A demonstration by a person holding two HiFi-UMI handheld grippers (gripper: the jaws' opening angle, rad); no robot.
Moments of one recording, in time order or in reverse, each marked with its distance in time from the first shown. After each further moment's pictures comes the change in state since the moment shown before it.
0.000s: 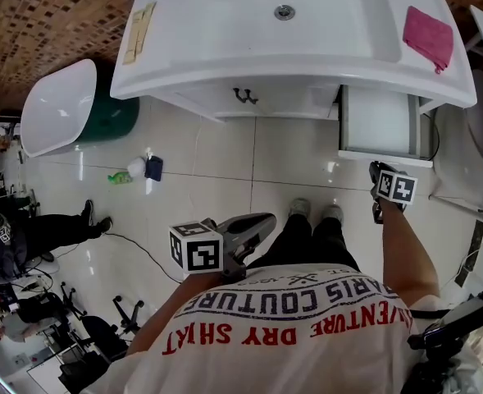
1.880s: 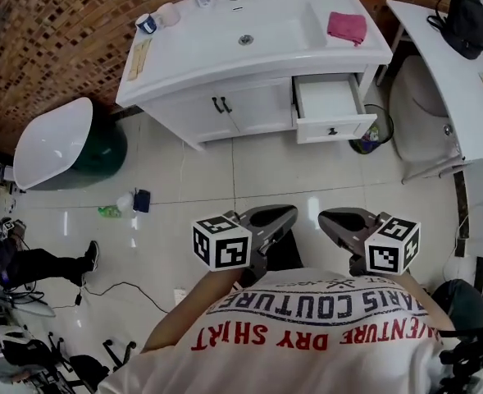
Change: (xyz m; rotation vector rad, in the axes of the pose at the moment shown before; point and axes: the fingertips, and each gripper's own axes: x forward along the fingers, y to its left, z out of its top) left arm -0.025 -0.156 -0.141 0.398 -0.009 -0.199; right arm -0.384 0.271 -0.133 -0.274 -0.264 0.680
